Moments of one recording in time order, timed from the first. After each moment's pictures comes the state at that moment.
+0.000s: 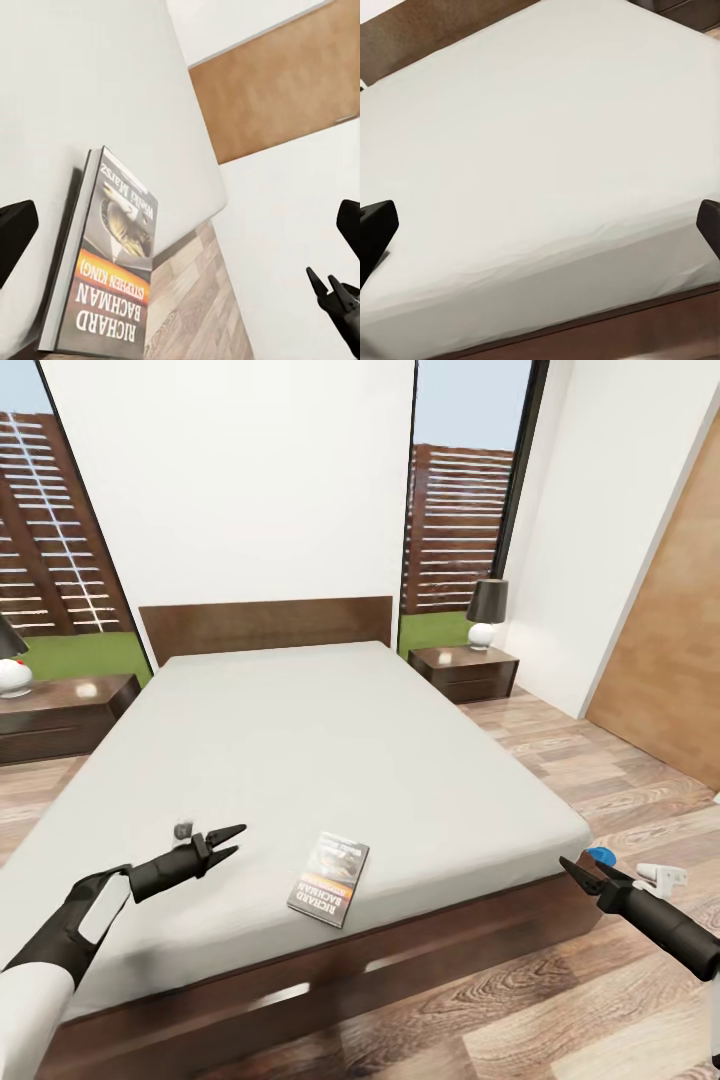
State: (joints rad) left arm -0.70 0.30 0.10 -0.66 0.65 0.72 -0.93; right arm -0.40 -0.11 -0.82 -1.31 0.09 0.42 1.06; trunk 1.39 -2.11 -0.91
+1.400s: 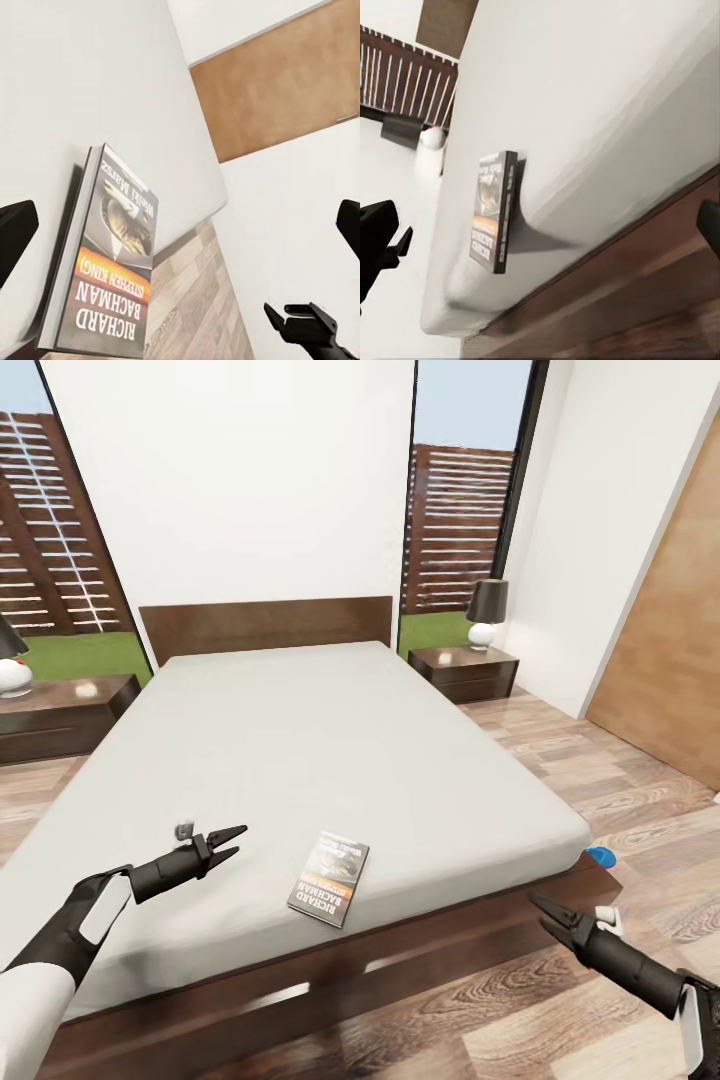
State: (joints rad) left arm -0.70 0.30 0.10 -0.66 0.65 0.72 -0.93; right arm -0.40 -0.12 -0.82 -1.04 0.08 0.87 1.28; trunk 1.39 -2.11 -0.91
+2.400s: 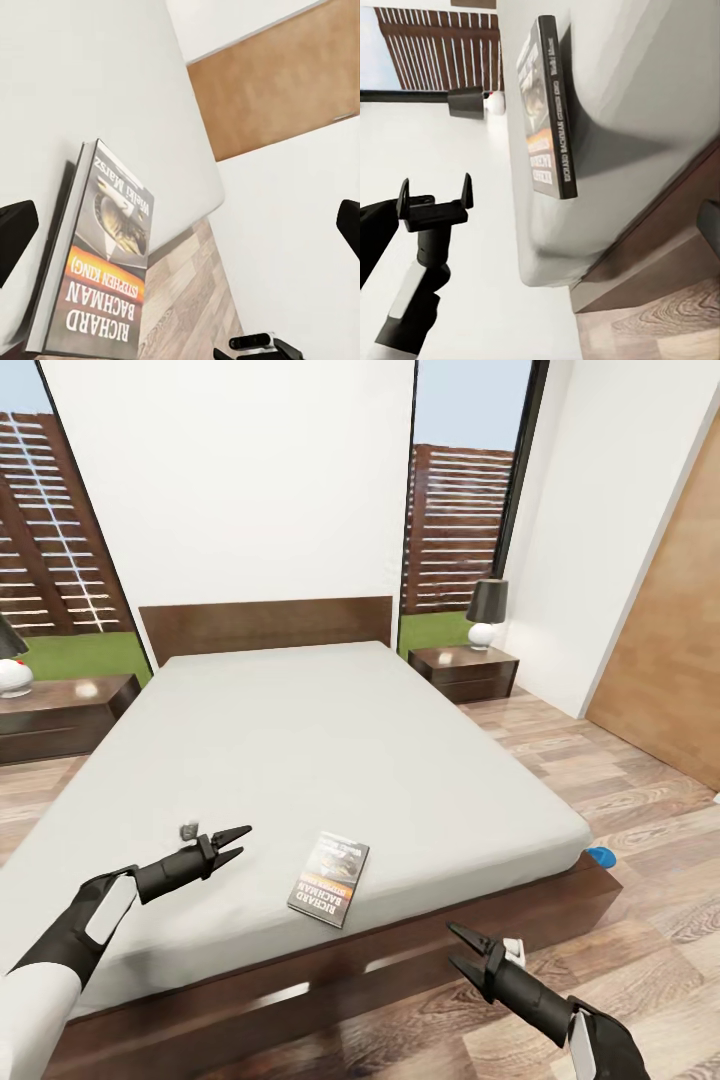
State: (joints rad) left arm -0.70 0.28 0.10 -0.66 0.65 0.72 -0.92; right arm -0.40 0.09 -0.79 -0.80 0.09 0.86 1.27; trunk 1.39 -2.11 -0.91
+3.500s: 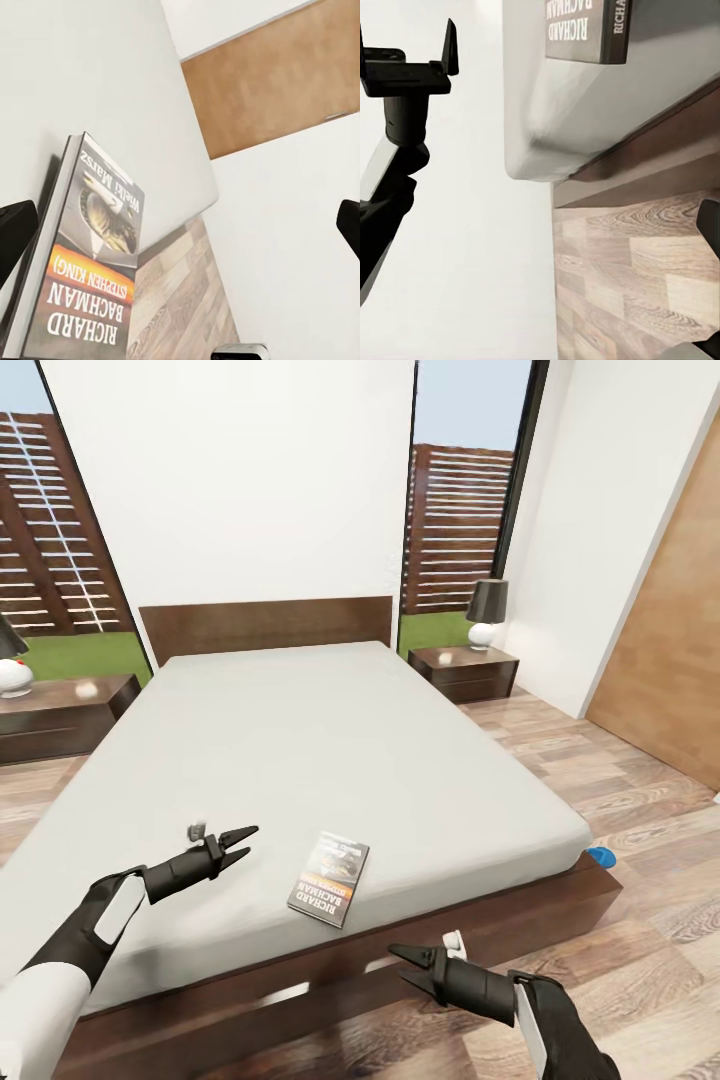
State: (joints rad) left arm -0.70 0.26 0.10 -0.66 0.65 0.72 -0.92; right arm -0.40 0.10 -0.41 -0.80 0.08 0.86 1.27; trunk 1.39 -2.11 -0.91
